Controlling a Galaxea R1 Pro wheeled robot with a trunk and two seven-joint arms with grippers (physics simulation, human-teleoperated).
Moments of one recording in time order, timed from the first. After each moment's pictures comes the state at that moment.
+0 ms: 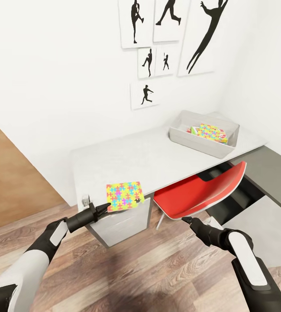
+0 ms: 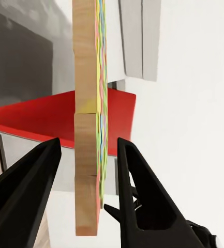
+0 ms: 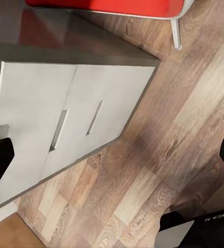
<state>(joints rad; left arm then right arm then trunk) -0.80 0.11 0.21 -0.46 0.51 0.69 -1.08 -0.38 -0.09 -0.07 -1.42 -1.21 0.79 -0.51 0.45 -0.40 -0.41</state>
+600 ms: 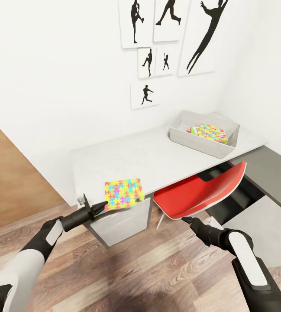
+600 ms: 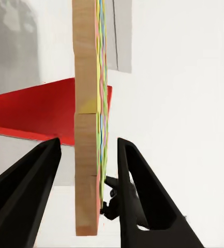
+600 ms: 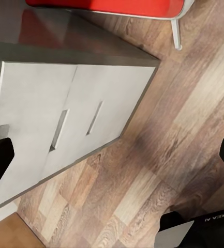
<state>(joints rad) -0.80 0.14 0.18 -0.47 0.50 0.74 -1.21 -0.38 -0.09 -0.07 -1.42 -1.21 0.80 -0.51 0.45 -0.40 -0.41</state>
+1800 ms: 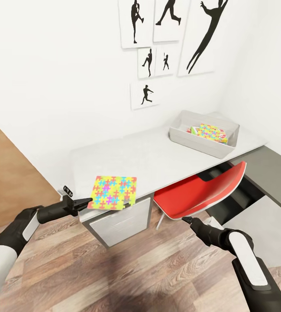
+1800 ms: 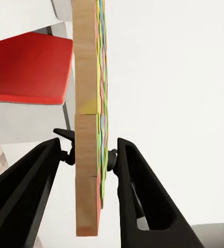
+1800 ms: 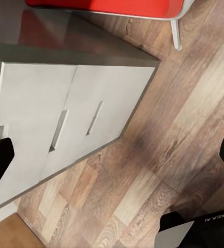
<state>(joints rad) -0.80 0.34 -0.04 -0.66 0.49 0.97 -1.52 -0.38 -0.10 -0.07 -1.42 -1.21 0.80 -0.51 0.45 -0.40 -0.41</state>
